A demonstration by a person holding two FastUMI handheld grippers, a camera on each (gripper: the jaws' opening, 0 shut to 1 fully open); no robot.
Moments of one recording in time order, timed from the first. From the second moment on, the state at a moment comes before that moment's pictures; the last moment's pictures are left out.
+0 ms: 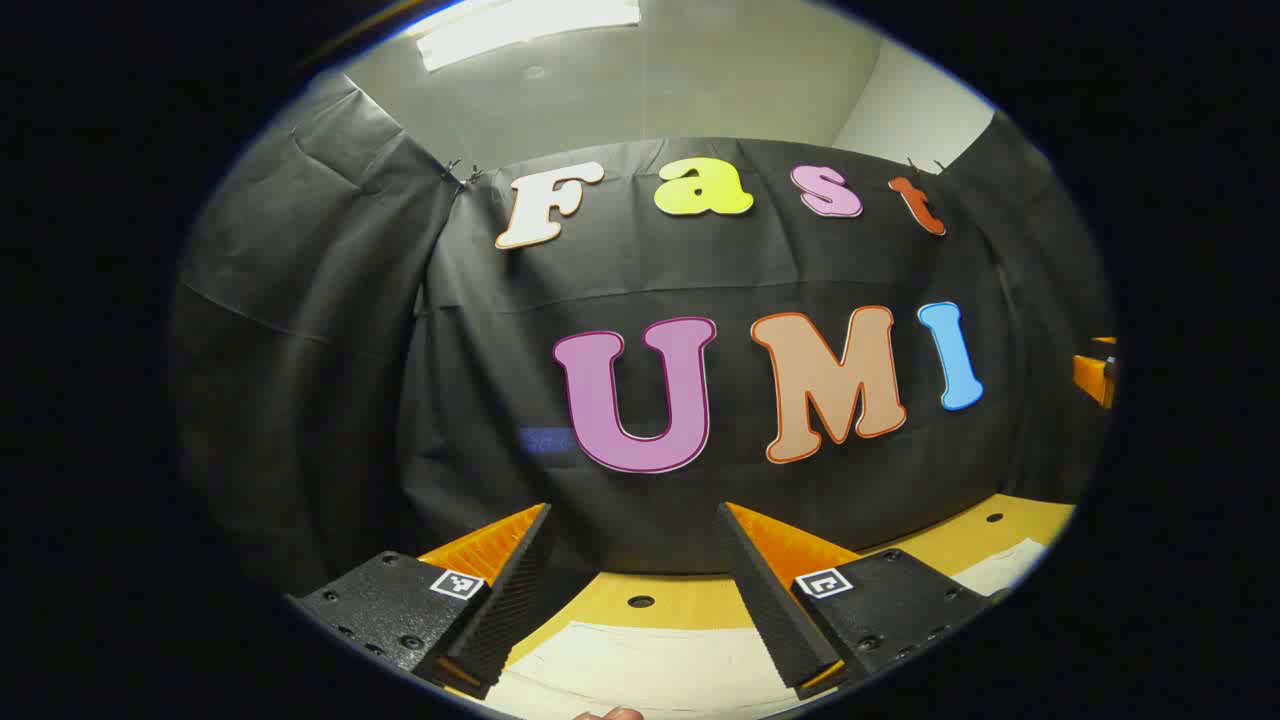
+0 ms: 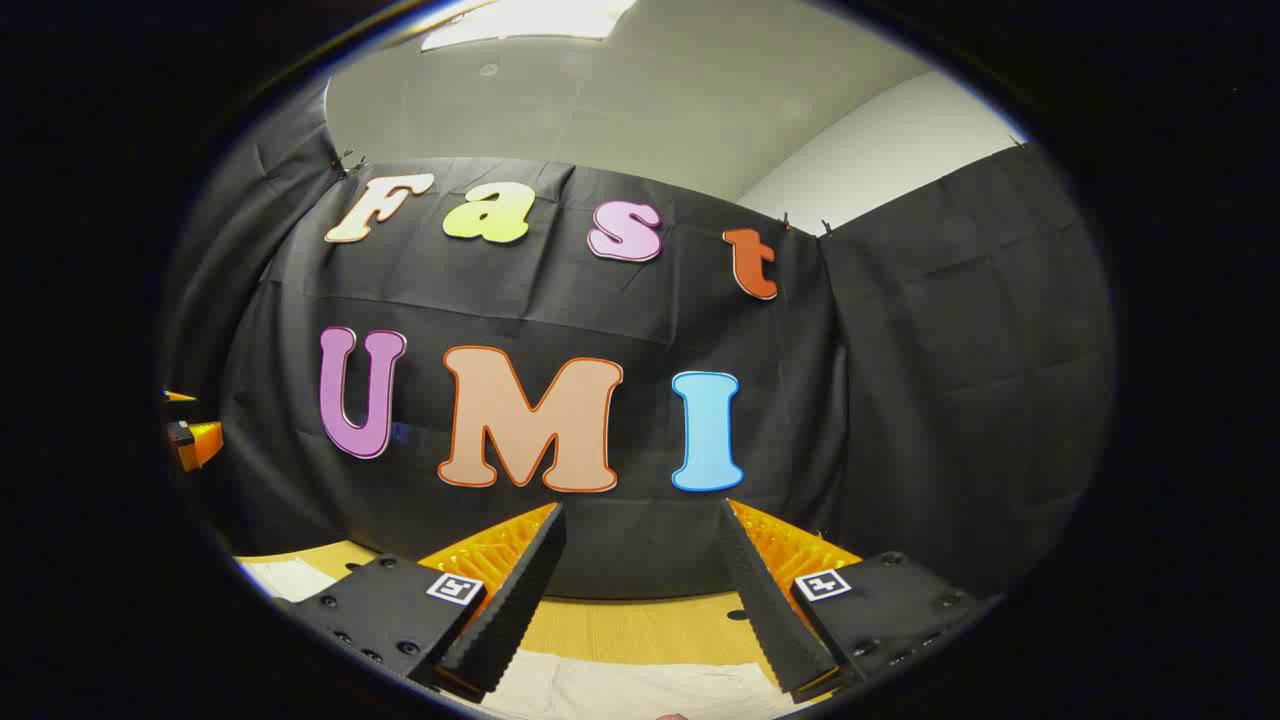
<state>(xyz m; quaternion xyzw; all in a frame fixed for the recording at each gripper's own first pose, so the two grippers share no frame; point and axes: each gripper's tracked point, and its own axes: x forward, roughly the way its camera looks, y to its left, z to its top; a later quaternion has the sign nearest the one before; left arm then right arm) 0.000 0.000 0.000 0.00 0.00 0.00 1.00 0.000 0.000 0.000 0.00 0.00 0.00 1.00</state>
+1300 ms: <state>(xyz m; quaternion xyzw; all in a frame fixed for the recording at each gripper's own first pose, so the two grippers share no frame) -0.019 0.080 -0.072 0.17 0.07 -0.01 0.98 0.003 0.014 -0.020 -0.02 0.01 0.03 1.00</state>
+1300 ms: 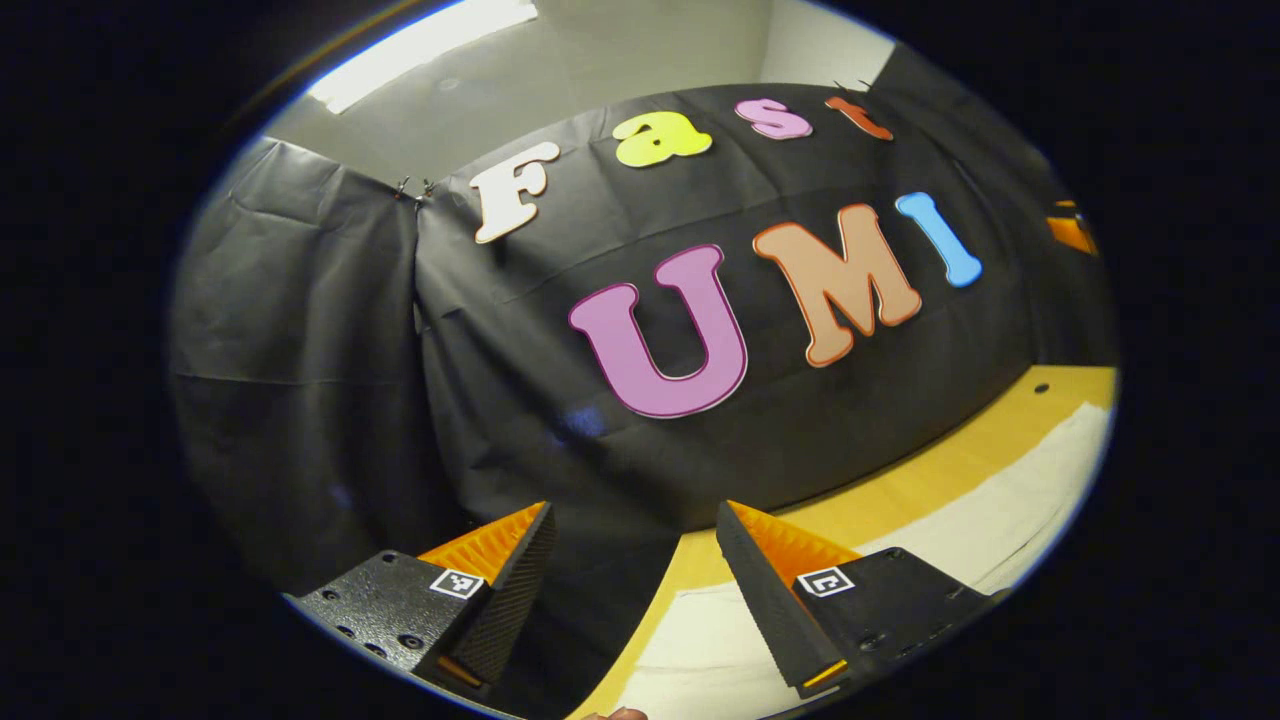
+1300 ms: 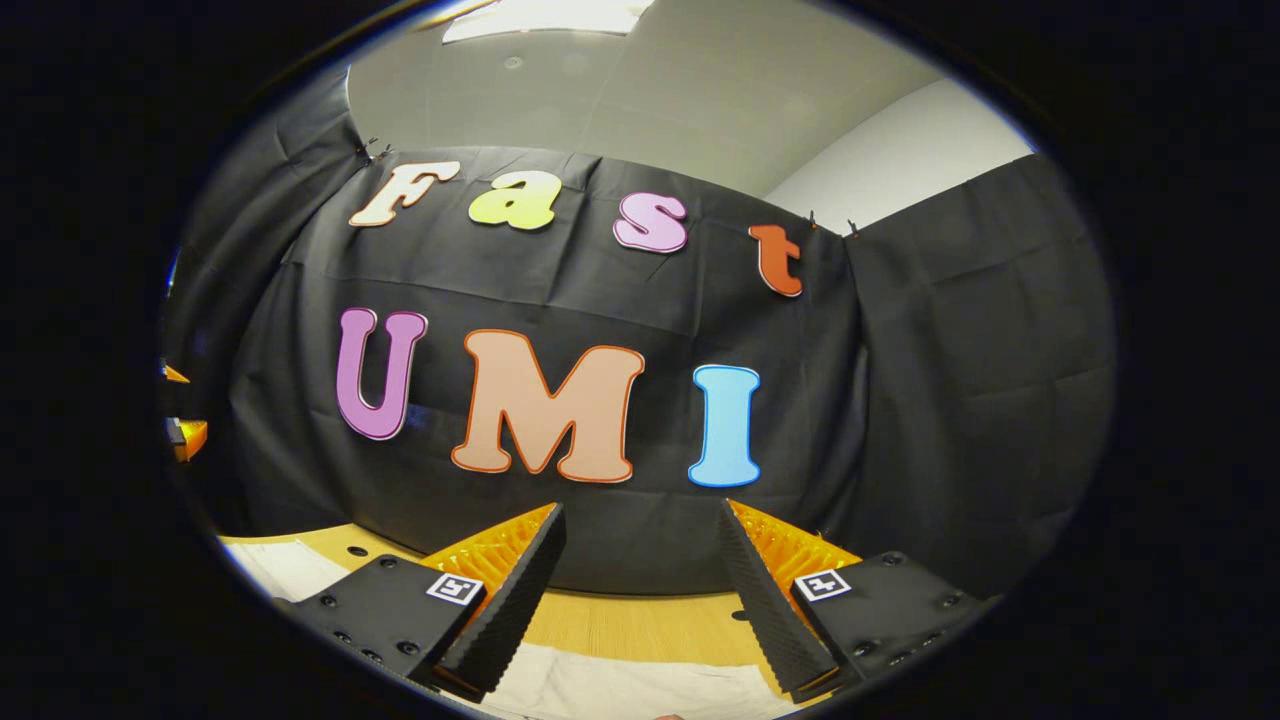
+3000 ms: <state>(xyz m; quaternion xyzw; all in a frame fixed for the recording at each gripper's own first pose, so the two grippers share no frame) -0.238 0.107 -0.349 0.51 0.37 -0.38 0.68 -0.016 0.020 -0.077 -0.05 0.07 0.05 0.99</state>
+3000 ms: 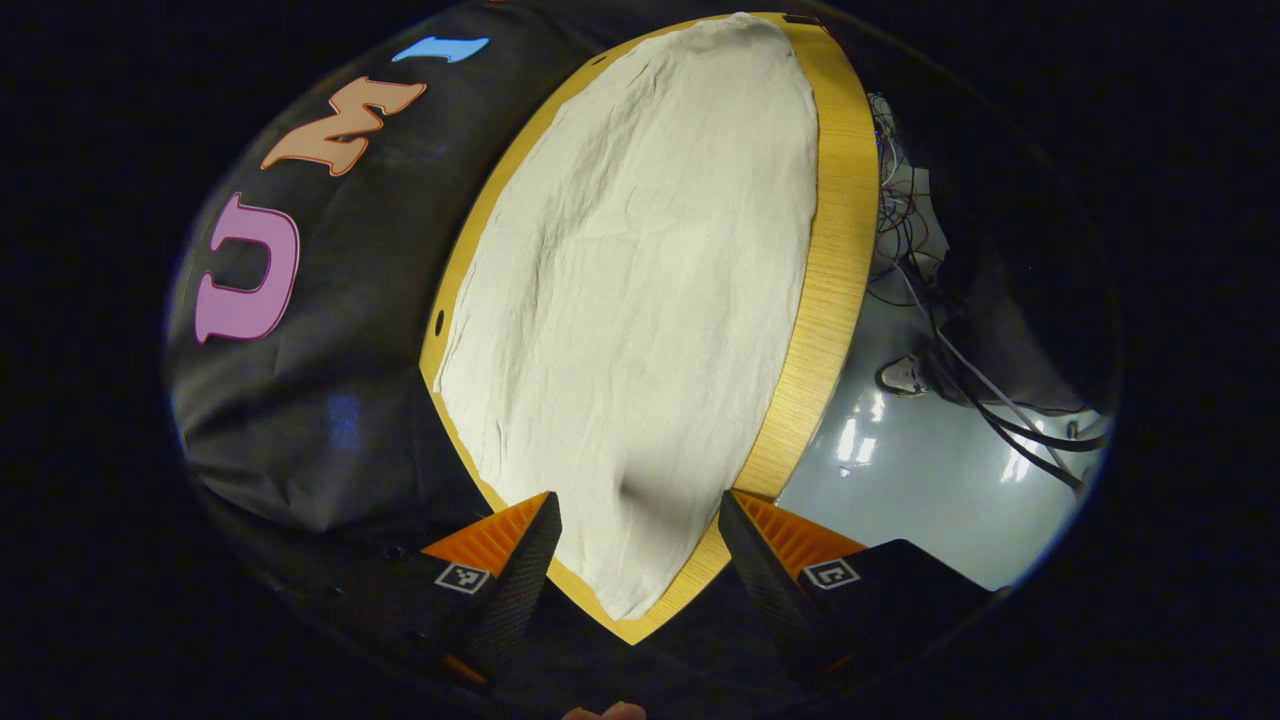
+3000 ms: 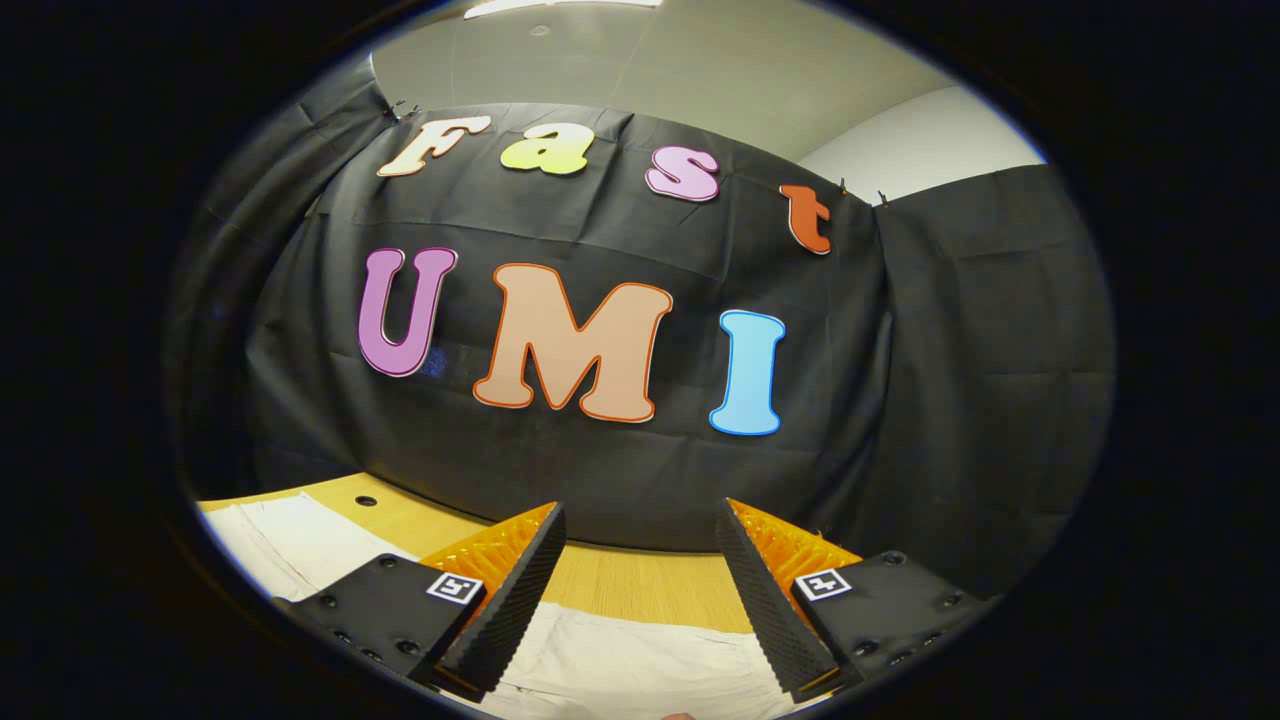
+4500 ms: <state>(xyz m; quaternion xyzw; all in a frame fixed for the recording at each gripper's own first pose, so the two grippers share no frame) -0.216 0.090 -0.384 0.54 0.38 -0.40 0.64 -0.137 -0.086 -0.222 -0.42 0.19 0.19 0.87</state>
